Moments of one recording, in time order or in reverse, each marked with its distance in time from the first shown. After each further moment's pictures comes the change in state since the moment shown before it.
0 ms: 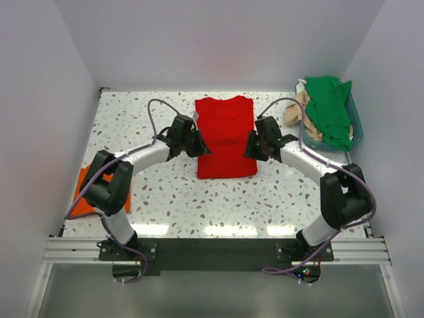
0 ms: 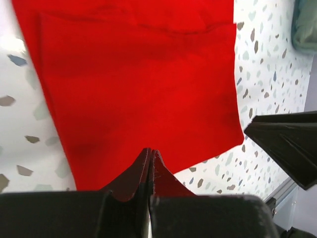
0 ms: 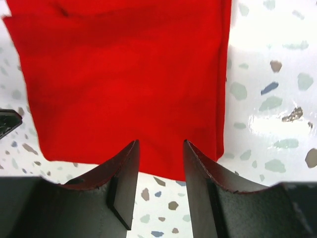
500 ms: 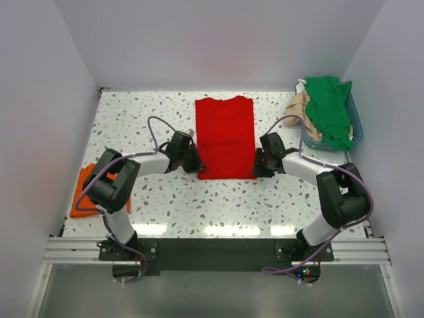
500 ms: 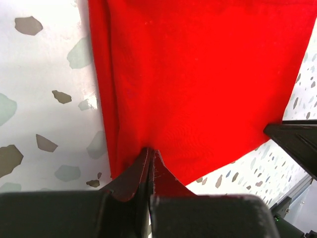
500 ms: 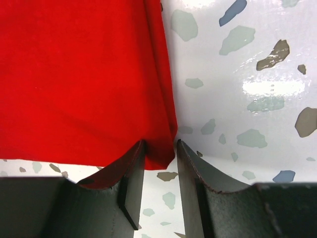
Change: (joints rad) left arm -0.026 0.037 -0.207 0.132 0.002 -0.061; right arm -0.030 -0.002 -0.240 0.064 -0.022 0.014
